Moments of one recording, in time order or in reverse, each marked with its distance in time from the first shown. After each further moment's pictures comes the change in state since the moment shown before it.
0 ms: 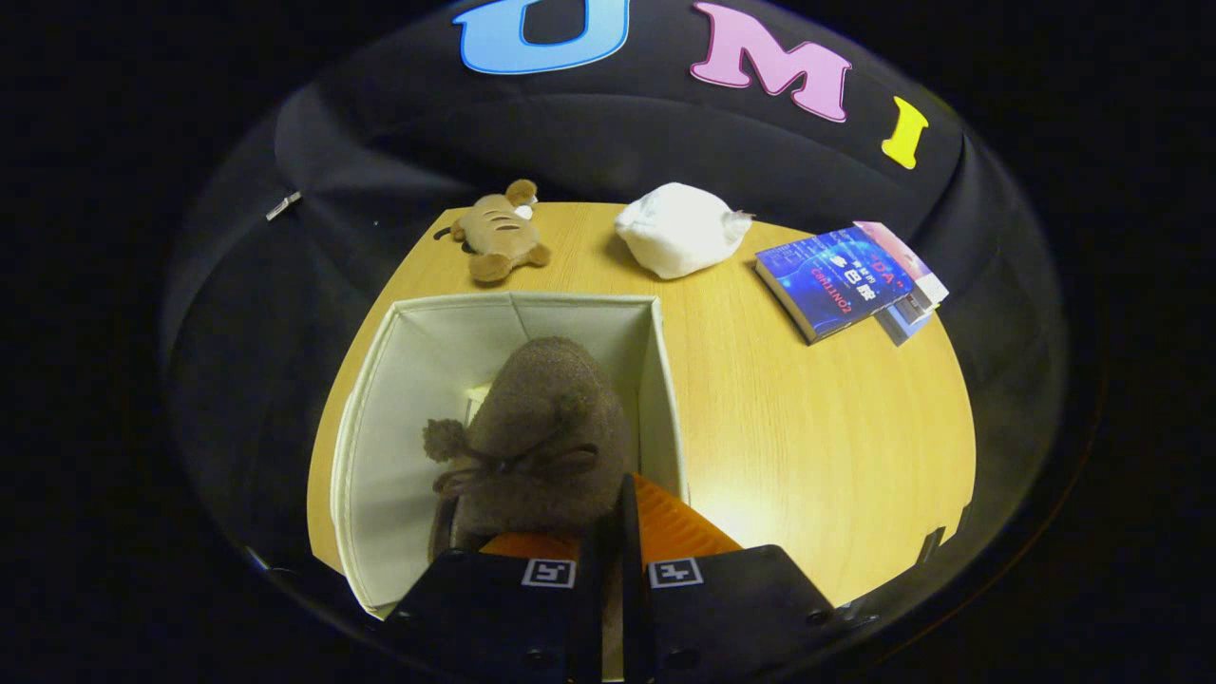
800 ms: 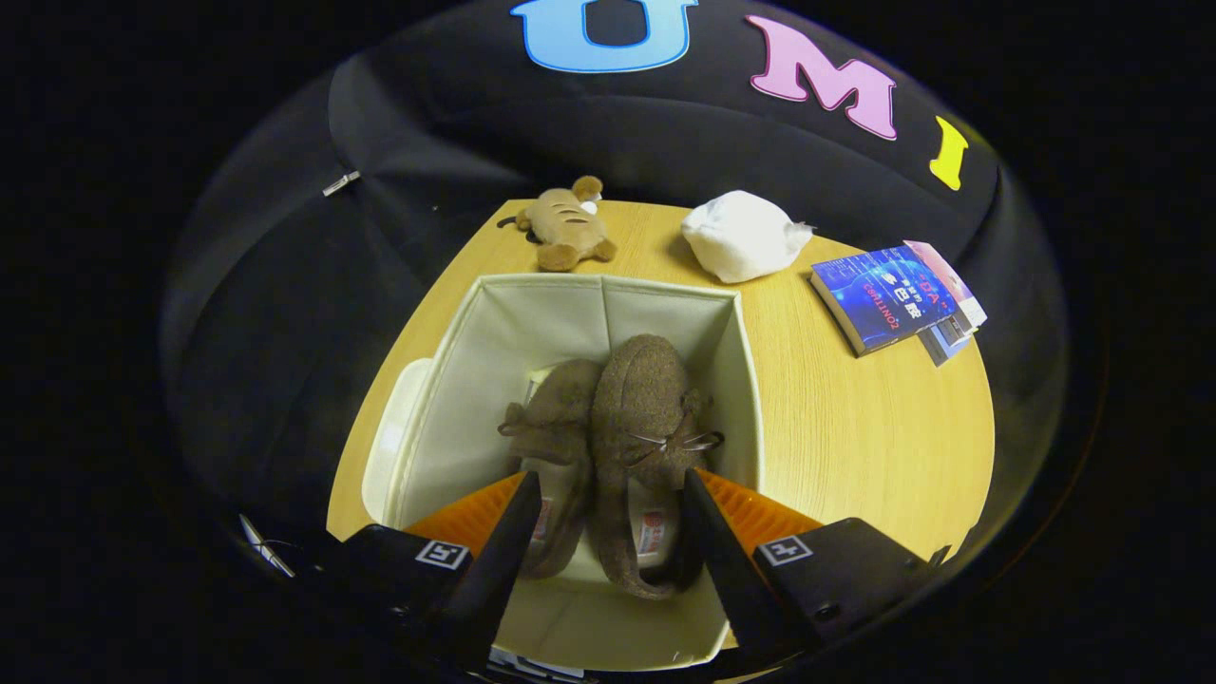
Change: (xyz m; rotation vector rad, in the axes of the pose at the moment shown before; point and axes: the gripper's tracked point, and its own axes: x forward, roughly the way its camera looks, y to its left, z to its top) arm -0.026 0.039 0.000 -0.083 -0.071 0.135
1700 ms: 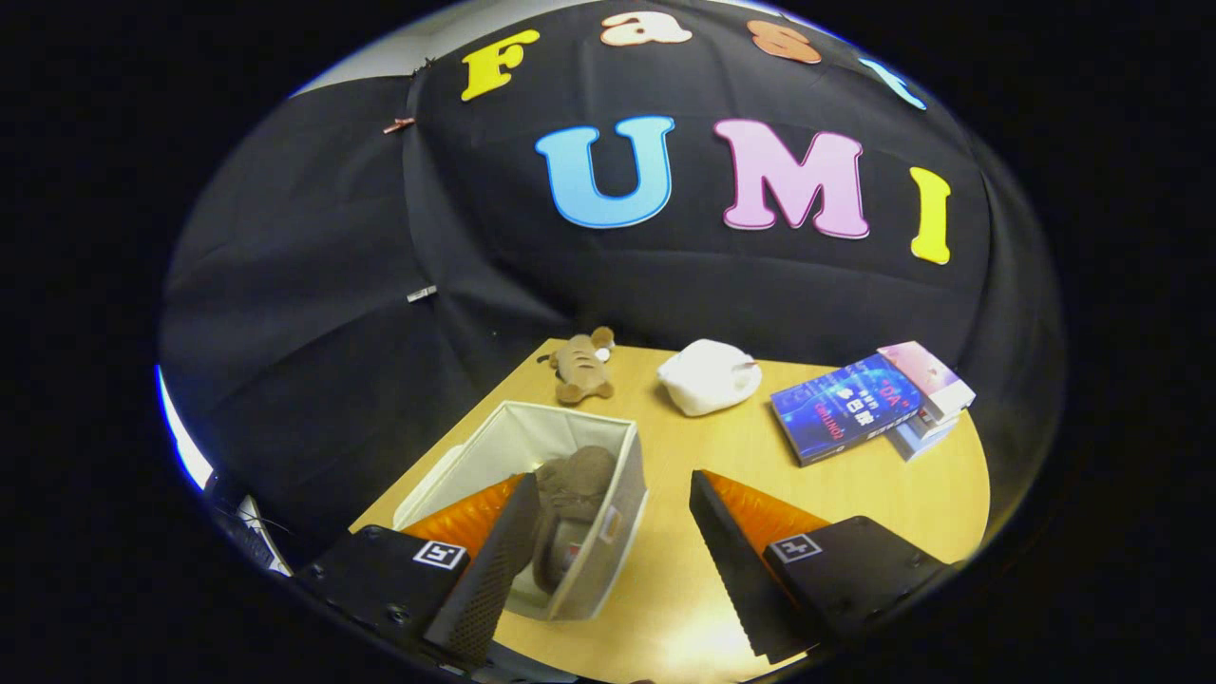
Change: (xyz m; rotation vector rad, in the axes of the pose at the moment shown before) arm -0.141 -0.119 0.050 -0.057 -0.468 0.169
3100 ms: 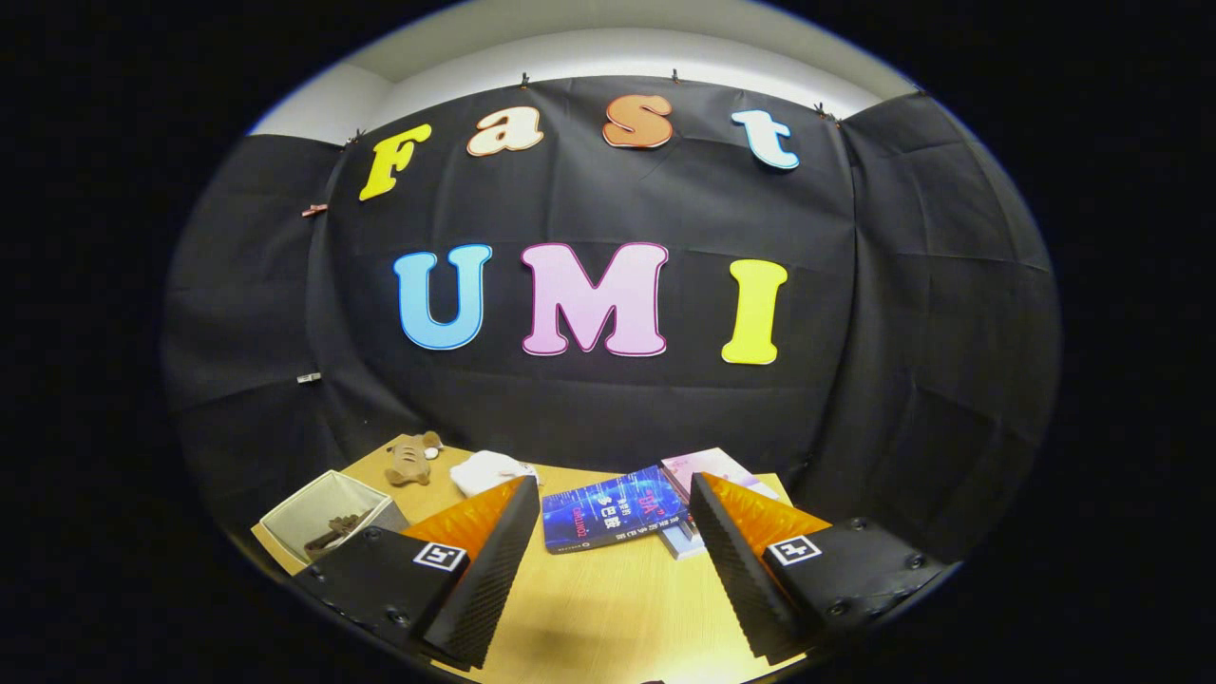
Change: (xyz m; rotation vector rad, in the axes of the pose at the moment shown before) arm -0.124 -0.300 0.111 -0.026 -0.294 -0.258
